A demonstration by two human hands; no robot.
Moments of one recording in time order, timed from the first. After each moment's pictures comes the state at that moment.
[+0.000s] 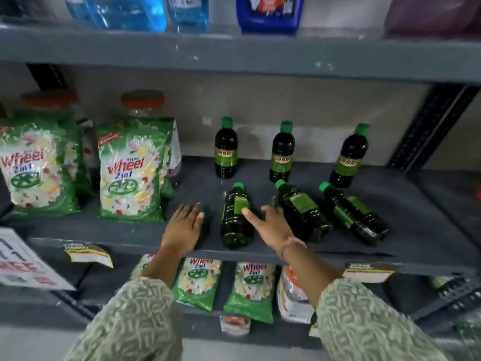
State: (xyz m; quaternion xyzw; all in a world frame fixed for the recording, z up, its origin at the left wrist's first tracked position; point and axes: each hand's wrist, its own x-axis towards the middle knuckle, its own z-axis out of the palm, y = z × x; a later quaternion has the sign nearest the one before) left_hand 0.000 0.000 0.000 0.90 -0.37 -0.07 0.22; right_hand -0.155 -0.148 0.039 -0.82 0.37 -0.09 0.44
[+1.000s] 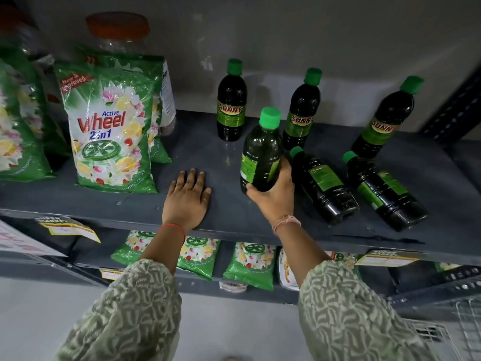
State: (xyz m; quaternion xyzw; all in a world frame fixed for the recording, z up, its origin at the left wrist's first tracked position) left_hand 0.014 -0.024 -0.024 0.92 -0.36 -0.07 0.12; right_hand -0.108 -0.160 -0.006 -0.75 0.35 -0.33 0.45
